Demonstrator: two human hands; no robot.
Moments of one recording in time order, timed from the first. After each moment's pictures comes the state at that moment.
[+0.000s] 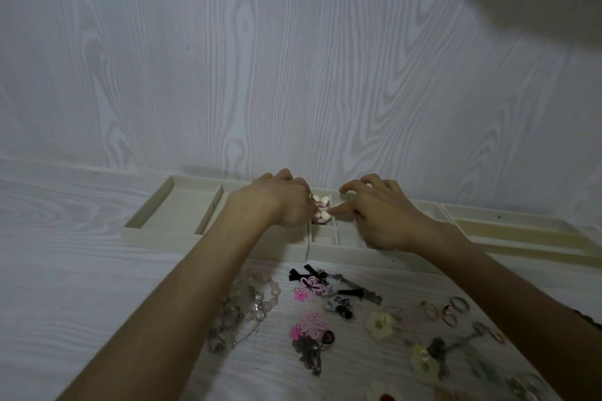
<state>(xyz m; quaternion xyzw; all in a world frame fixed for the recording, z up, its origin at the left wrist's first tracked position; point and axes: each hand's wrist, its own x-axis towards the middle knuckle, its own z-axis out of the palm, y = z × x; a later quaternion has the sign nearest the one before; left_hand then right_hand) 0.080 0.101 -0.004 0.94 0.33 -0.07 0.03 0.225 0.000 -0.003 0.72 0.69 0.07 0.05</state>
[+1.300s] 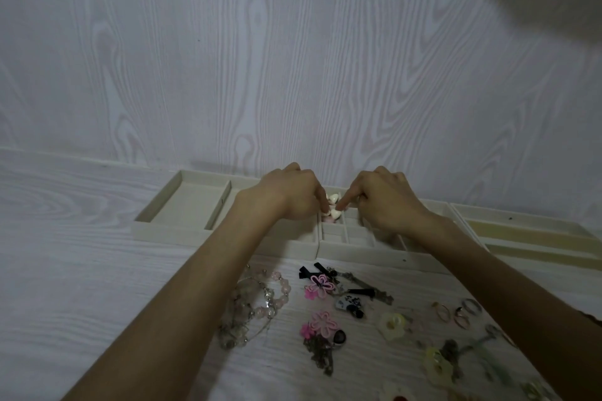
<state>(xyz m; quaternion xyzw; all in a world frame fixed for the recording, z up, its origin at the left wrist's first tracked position) 0.078 0.104 -0.004 0.94 0.32 0.04 0.12 0.223 0.020 -0.005 0.75 0.65 0.05 -0.10</state>
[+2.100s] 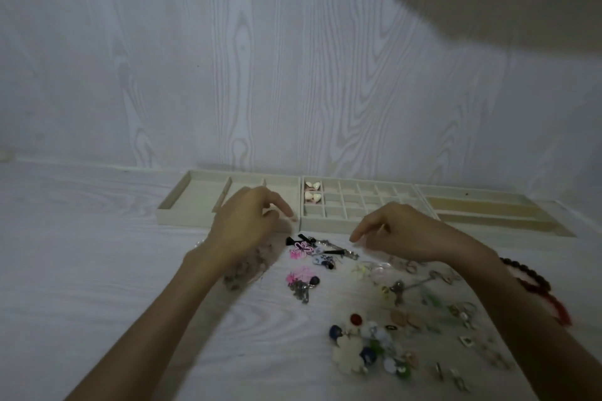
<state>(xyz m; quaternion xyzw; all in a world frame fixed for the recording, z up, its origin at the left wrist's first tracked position) 0.004 0.014 -0.017 0.86 0.38 0.27 0.20 0.208 -0.107 0.018 0.74 0.63 -0.20 -0.13</state>
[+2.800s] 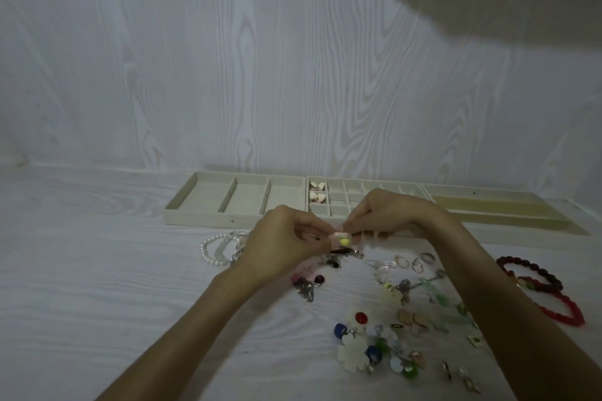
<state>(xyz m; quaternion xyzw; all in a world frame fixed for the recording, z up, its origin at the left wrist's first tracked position) 0.024 -0.017 -0.033 0.83 0.29 0.30 0.37 0.196 -0.074 0.029 0.76 0.55 -0.30 -0.13</state>
